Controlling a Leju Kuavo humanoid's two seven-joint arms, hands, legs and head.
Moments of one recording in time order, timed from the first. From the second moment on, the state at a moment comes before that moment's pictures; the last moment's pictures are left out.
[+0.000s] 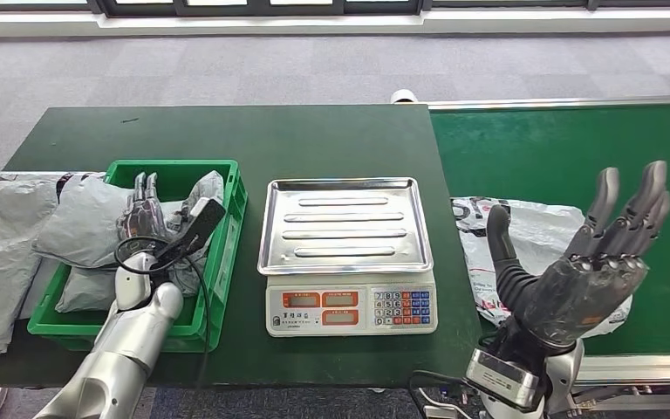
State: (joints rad) left arm -0.57 -0.04 0.03 -0.69 -1.25 0.53 0.09; right arm 0.00 0.23 0.13 -1.89 0.84 -0.70 -0.59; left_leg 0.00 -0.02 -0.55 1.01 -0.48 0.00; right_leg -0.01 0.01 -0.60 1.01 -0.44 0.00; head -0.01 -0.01
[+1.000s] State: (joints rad) left arm -0.25 -0.17 0.07 -1.44 -0.83 0.70 -0.41; right arm -0.12 0.08 -0.03 -1.54 0.84 -0.70 -0.43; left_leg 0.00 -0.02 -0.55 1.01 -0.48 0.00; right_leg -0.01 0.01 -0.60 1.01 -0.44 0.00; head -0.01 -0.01
